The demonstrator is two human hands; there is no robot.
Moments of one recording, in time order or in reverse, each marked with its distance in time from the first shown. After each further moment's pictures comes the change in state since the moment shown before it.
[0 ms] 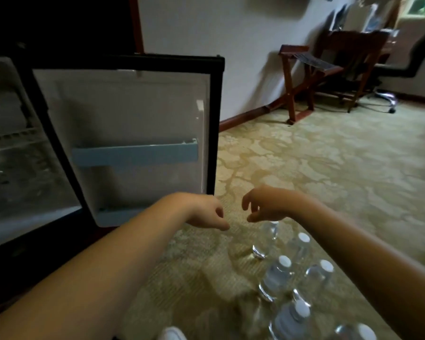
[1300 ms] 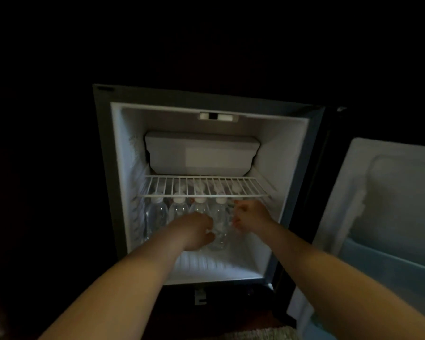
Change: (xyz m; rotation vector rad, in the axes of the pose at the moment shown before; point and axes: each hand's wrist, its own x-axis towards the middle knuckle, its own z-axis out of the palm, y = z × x) left_hand -0.152 -0.454 -0.016 -0.163 0.583 -0.660; right_hand 0.318 -0.453 -0.069 1.003 0.216 -0.348
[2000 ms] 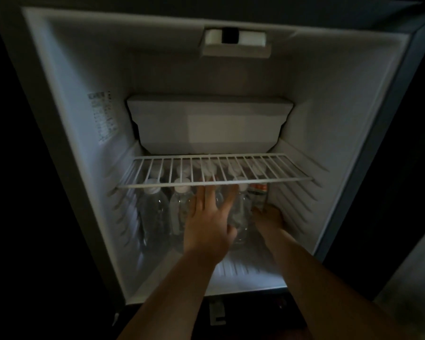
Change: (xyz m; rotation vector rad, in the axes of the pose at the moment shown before) left_hand 0.084 -0.028 0.079 0.064 0.527 -0.031; right_hand 0.116 0.094 0.067 -0.024 0.217 0.188
